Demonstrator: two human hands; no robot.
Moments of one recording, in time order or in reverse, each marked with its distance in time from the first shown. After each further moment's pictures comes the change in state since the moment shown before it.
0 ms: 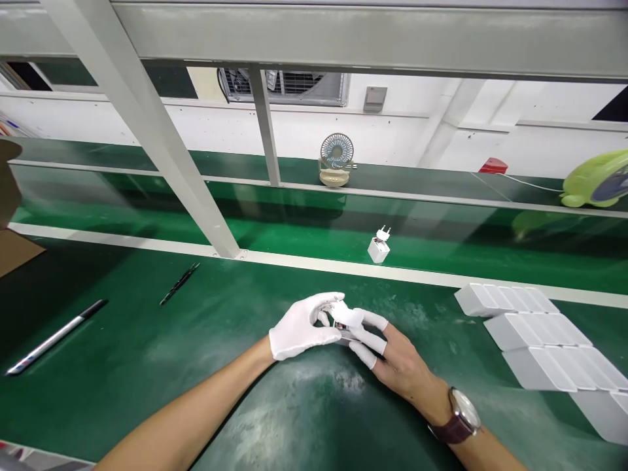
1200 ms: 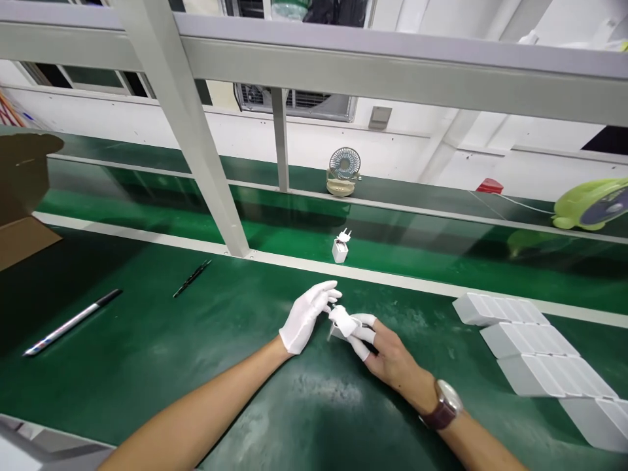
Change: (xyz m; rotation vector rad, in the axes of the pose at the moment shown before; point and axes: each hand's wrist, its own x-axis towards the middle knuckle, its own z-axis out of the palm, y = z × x) left_hand 0.001 -0.011 0.003 -0.190 0.322 0.166; right_hand 0.022 -0.008 0.008 0.083 -0.043 0.015
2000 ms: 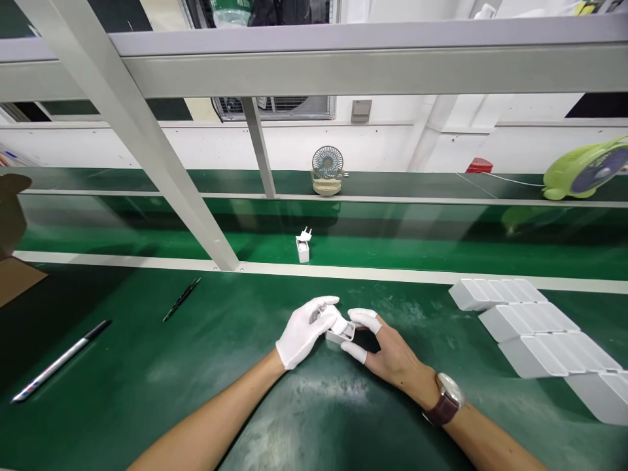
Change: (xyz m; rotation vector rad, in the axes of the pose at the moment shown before) left_hand -0.003 0.016 0.012 0.167 -0.132 -0.169; right_hand -0.016 0.013 0.004 0.007 -0.022 0.173
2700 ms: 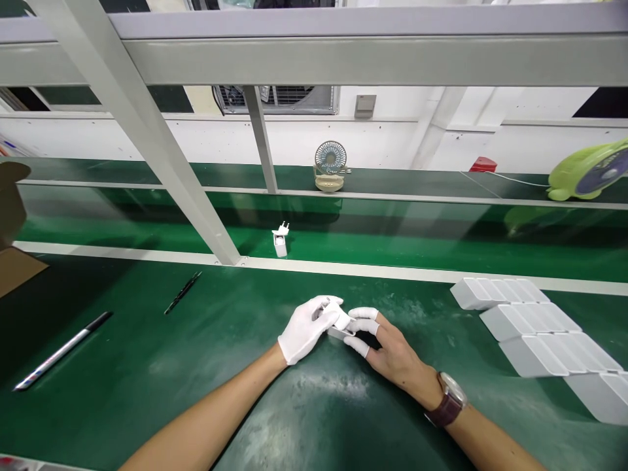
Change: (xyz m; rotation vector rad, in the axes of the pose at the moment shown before) left_hand 0.001 -0.004 -0.003 0.181 -0.011 0.029; right_hand 0.006 -0.010 -0.005 0.109 0.015 -0.014
